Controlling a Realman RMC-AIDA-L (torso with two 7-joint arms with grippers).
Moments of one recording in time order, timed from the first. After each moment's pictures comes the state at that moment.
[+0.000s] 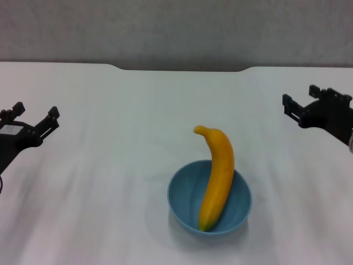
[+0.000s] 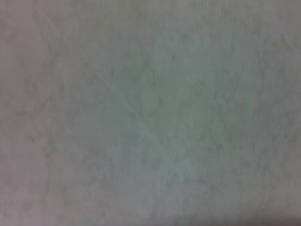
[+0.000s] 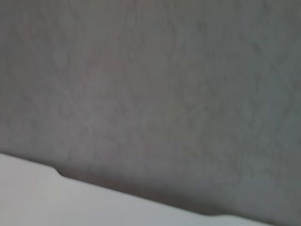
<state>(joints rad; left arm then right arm) -0.27 -2.04 -1.74 -0.52 0.48 -0.87 2.45 0.16 2.02 -1.71 -1.18 1.71 0.22 -1.49</state>
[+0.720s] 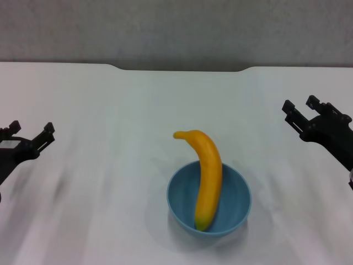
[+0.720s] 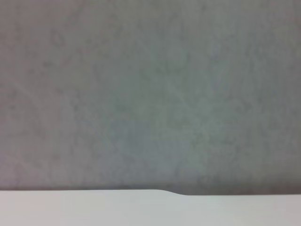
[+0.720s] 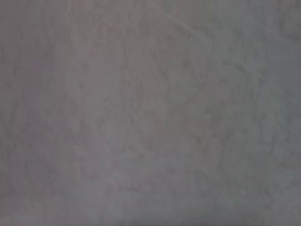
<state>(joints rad) -0.30 -2.04 -1.75 -0.44 0.45 -0.80 2.45 0.26 2.02 -1.74 -0.62 2.96 0.79 -2.50</state>
